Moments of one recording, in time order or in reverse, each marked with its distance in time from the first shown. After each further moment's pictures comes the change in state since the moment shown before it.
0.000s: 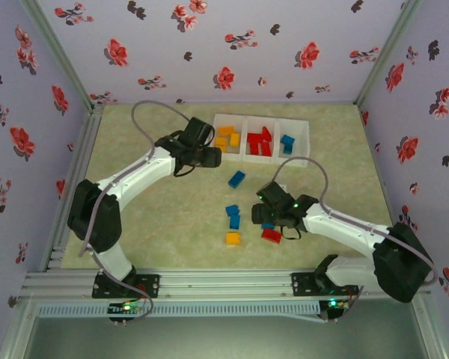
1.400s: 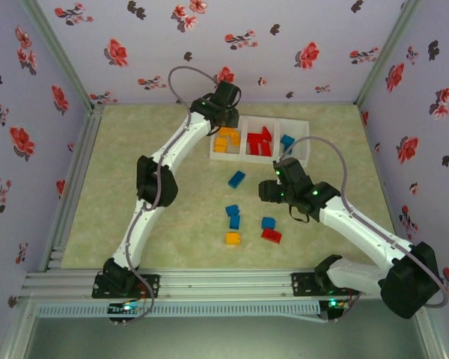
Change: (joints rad) left arm 0.055 0.826 1.211 -0.304 -0.058 0.128; right arm -0.175 -0.124 0.157 -0.010 -0.069 -0.263
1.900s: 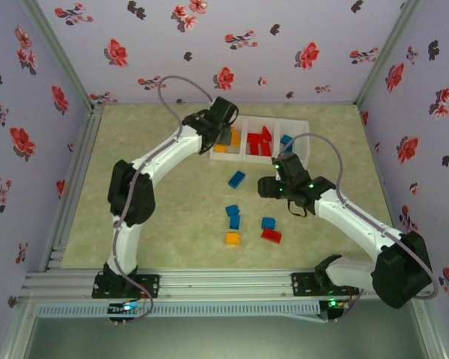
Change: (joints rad) left arm -0.072 -0.407 -0.617 0.156 -0.157 -0.039; right arm -0.048 0.083 0.014 0.054 -0.050 -0.038
